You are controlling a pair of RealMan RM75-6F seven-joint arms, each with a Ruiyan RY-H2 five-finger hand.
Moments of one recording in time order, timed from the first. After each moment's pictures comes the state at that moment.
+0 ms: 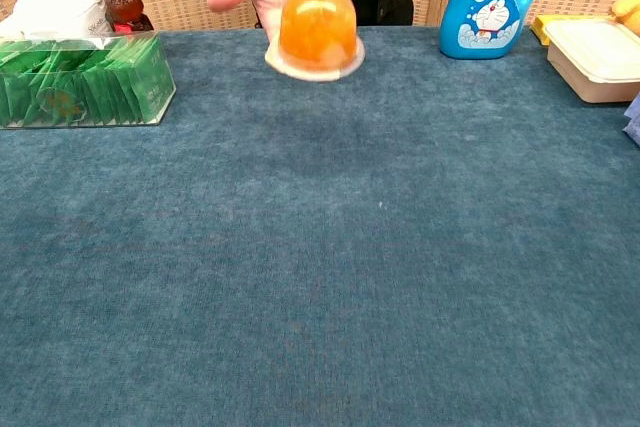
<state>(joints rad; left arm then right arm) -0.02 -1.08 0.09 -1.94 1.65 1.54 0.34 -0.02 -1.09 0.08 -1.64 -1.56 1.65 0.03</state>
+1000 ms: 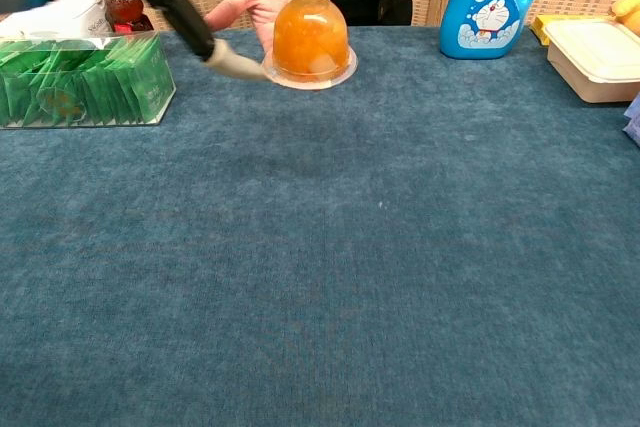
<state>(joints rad) -0.83 -1.39 -0.33 -2.10 0.83 1.11 0.94 -0.01 -1.07 0.10 -1.63 -1.52 1.62 0.10</state>
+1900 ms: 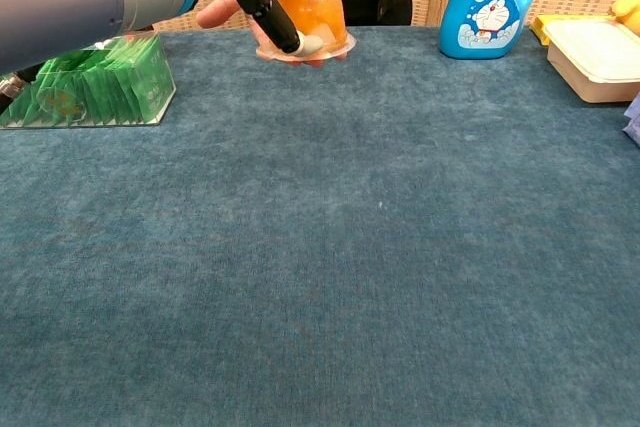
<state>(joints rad) -1.08 -1.58 -0.35 -1.90 0.59 1.31 1.03 -0.01 -1.06 0.11 -1.62 -1.51 1.62 0.14</state>
